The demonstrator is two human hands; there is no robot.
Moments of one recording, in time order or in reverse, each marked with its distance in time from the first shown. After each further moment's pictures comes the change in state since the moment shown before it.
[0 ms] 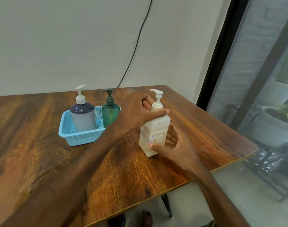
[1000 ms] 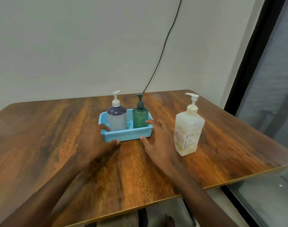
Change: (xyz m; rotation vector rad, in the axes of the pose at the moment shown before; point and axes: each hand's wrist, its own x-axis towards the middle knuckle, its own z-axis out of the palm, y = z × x) left_hand -0.128 -0.103 -0.135 0.477 0.064 -0.618; right_hand 0.013 -0.062 0.117 -0.383 0.128 -0.247
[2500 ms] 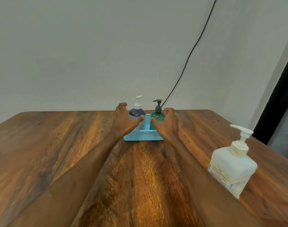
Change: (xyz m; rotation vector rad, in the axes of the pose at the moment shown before) left_hand 0.210 0.015 0.037 -0.177 0.216 0.150; right_hand 0.222 0.010 0.086 0.175 0.168 0.176
